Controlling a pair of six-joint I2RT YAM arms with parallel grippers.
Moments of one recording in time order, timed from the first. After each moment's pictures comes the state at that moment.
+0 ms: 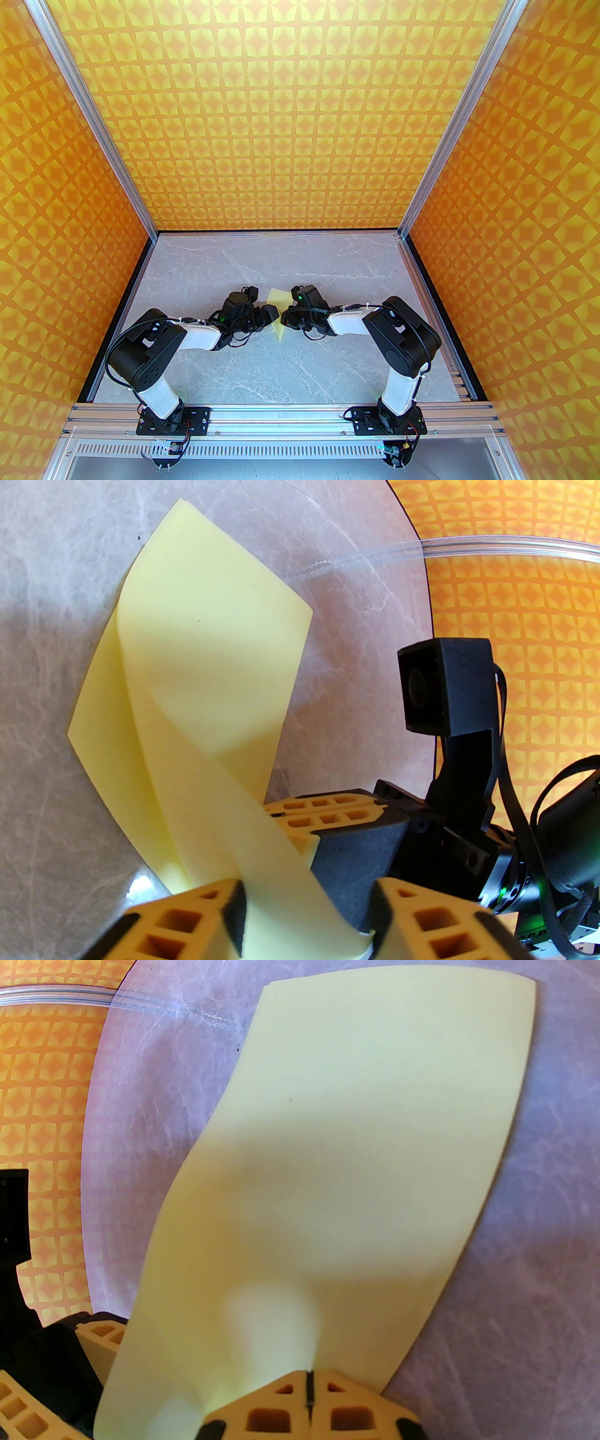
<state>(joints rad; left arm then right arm) -0.60 1.71 0.61 0.56 0.44 -1.07 0.61 1.83 0.81 0.18 -0.37 0.80</state>
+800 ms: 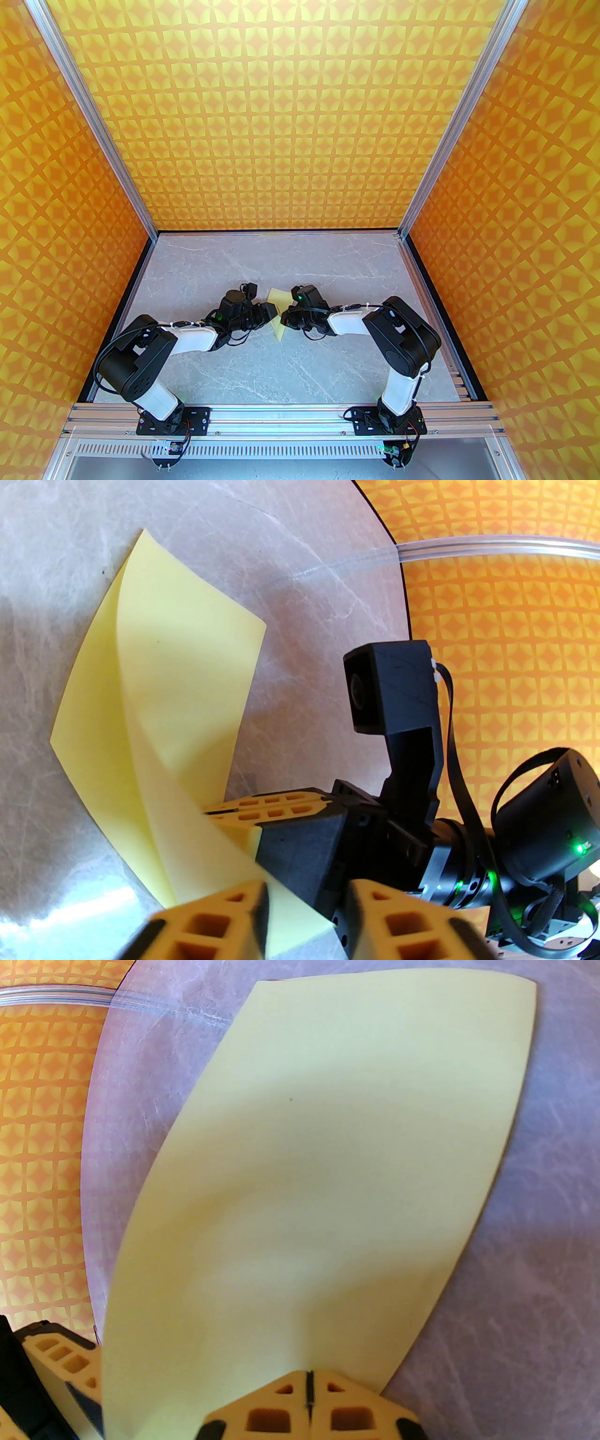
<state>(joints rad) -0.60 1.64 0.61 0.54 0.44 -1.08 0.61 1.83 0.81 0.17 -0.37 0.80</state>
